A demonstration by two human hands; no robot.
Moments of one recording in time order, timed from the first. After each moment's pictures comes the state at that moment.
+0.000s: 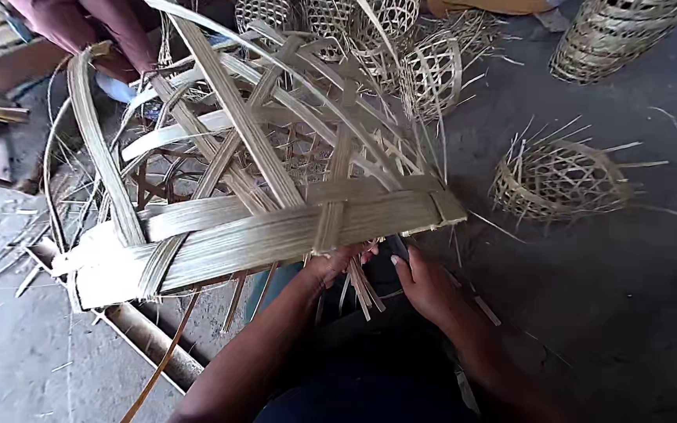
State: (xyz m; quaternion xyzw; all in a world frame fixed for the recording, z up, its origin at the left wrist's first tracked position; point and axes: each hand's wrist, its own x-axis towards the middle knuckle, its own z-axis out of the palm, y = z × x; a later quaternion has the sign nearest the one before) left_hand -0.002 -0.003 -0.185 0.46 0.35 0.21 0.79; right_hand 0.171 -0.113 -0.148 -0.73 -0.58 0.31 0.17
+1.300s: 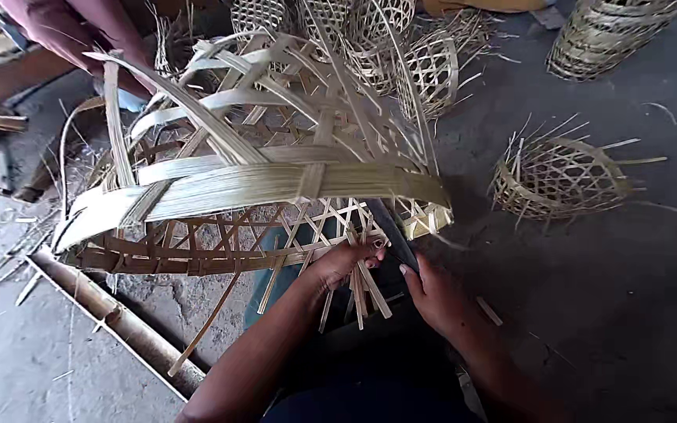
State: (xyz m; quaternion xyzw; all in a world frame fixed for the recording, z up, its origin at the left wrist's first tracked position) left_hand 0.009 -0.003 -0.177 0.44 0.29 0.16 0.84; right_hand 0.178 -0.132 -0.148 -0.74 -0.58 0.28 0.20
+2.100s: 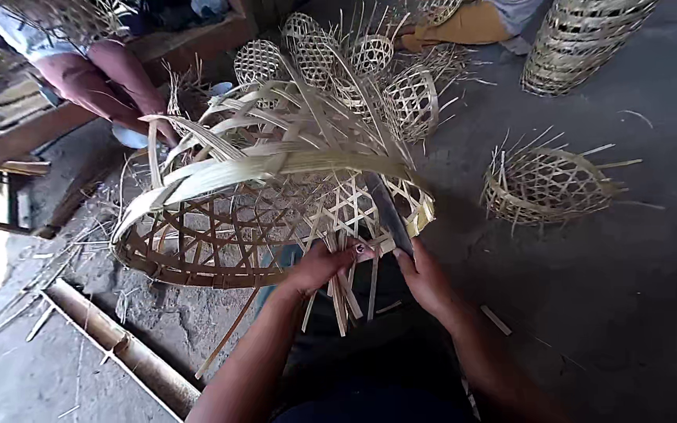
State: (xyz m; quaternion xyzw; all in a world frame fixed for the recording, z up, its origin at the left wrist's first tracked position) left_hand -0.016 0.009 -0.130 0.64 0.29 0.19 0.68; right_hand 0.186 -0.100 -0.135 -0.74 -0.53 0.31 0.27
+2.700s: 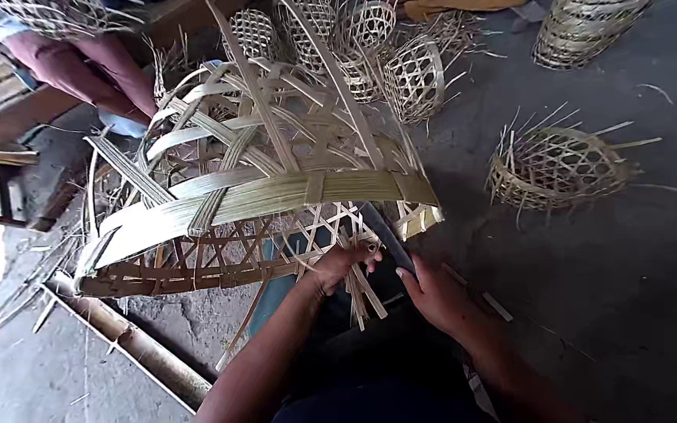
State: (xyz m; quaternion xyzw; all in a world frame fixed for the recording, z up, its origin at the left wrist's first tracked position) left_hand 0.006 0.000 -0.175 0.49 0.32 0.15 0.80; right_hand 0.187 -0.131 -0.147 -0.72 -0.56 0.36 0.18
